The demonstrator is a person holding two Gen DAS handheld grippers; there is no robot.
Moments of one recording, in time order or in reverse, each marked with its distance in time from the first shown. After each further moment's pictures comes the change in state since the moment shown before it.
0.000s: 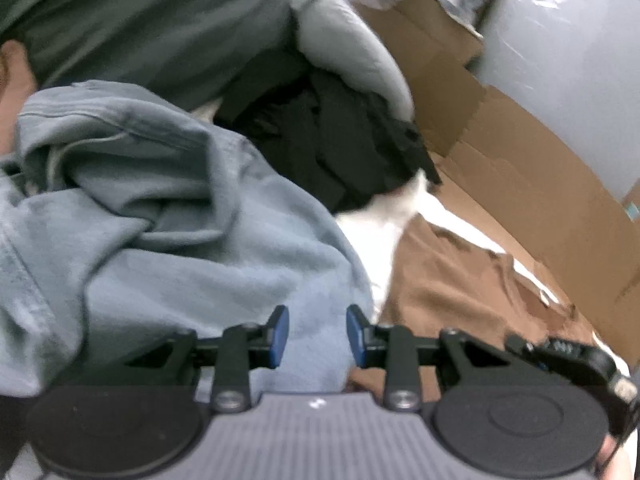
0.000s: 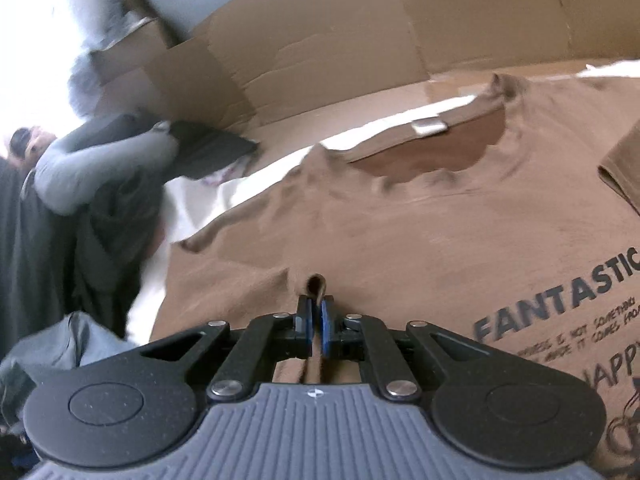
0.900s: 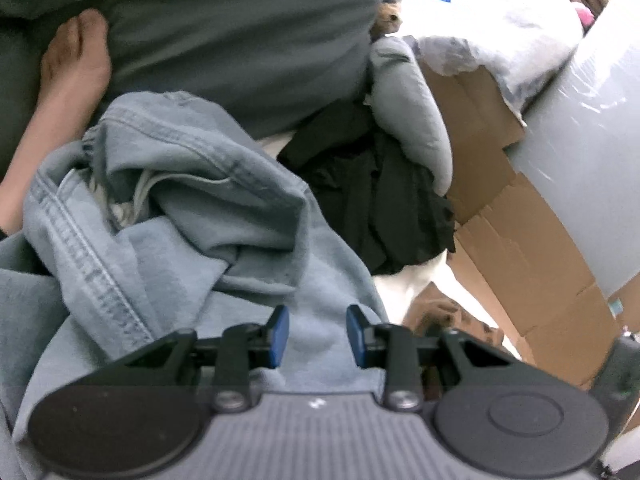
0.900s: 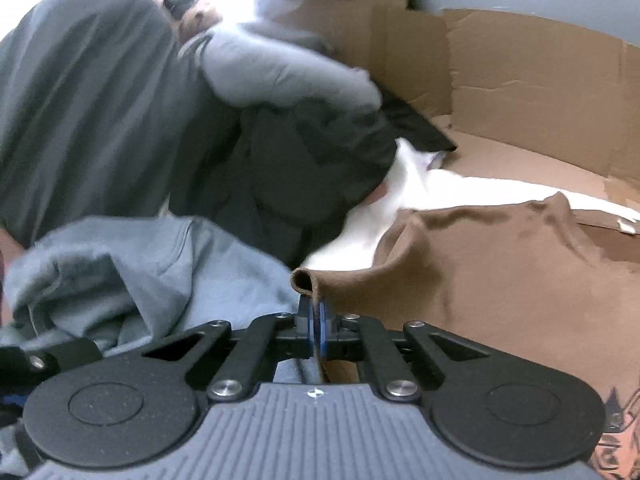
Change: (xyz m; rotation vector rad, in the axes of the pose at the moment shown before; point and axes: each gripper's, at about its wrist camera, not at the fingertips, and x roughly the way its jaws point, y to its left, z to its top) left arm -0.037 0.065 0.032 -0.231 -0.068 -0.024; right arm 0.000 0.195 -0.055 -0.453 0.031 0.067
